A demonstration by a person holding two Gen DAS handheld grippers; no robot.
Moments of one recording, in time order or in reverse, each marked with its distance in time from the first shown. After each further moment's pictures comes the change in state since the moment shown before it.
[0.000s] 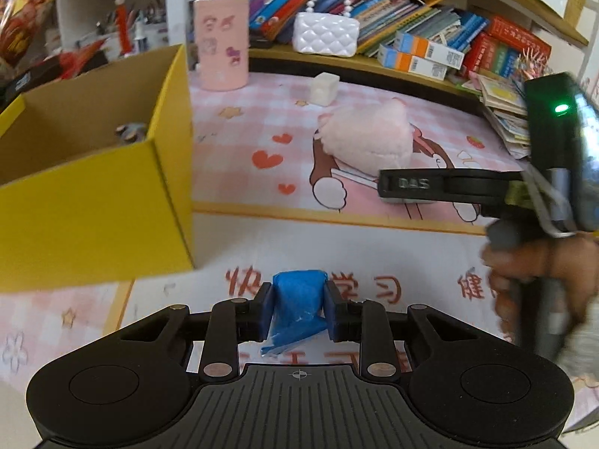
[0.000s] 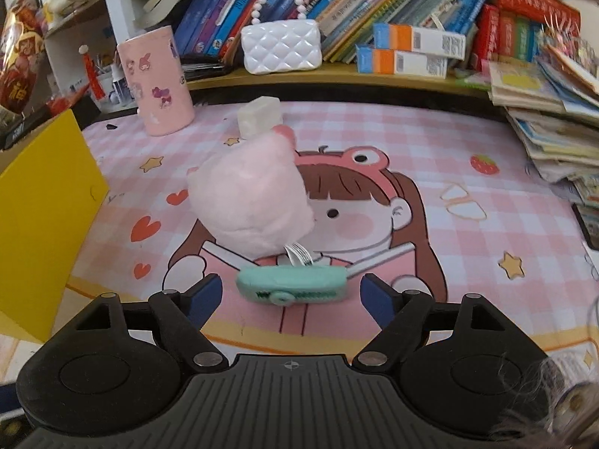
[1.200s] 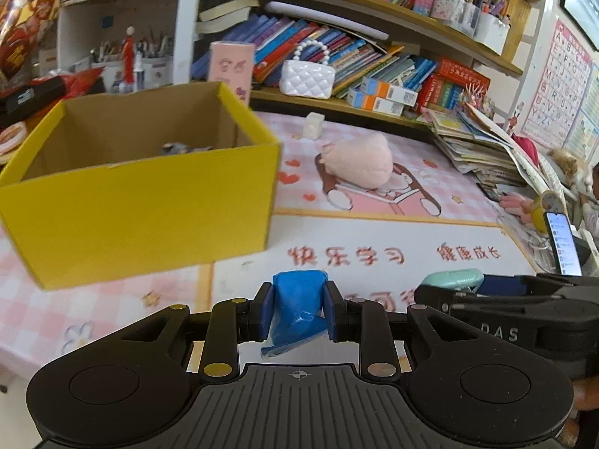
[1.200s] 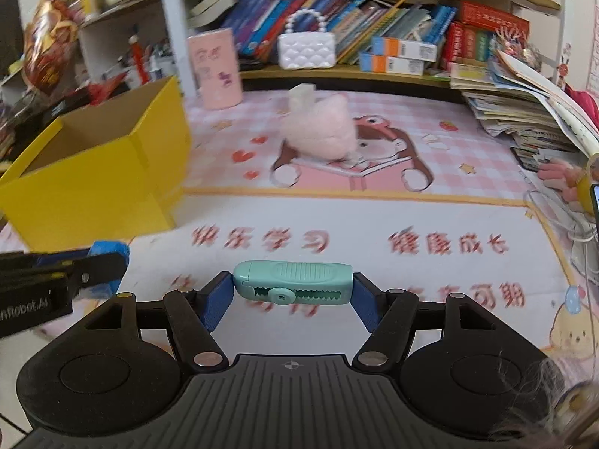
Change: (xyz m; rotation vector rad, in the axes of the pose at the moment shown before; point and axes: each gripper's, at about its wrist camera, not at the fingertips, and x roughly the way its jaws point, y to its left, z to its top) left arm -0.076 0.103 -0.046 0.069 -0.143 -0.189; right arm -0.150 0.108 -0.100 0.024 0.003 -0.069
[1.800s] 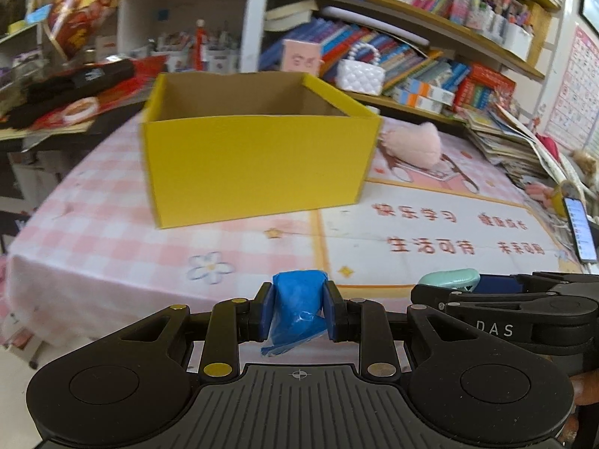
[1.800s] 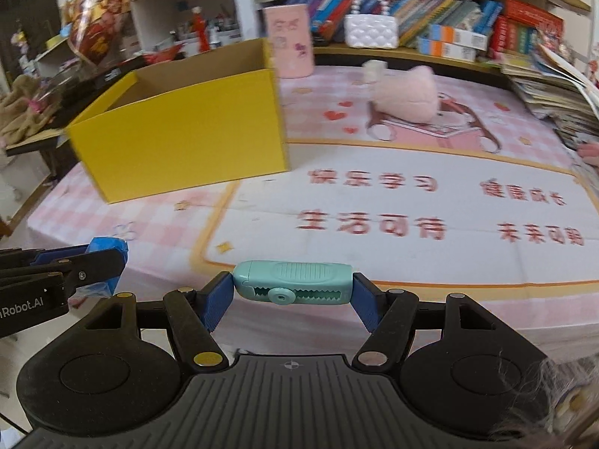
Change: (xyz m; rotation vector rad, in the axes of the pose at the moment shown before) left arm -0.073 0.074 -0.050 -0.035 -0.007 0.095; right arm -0.018 0.101 -0.046 -0.032 0.033 0.089
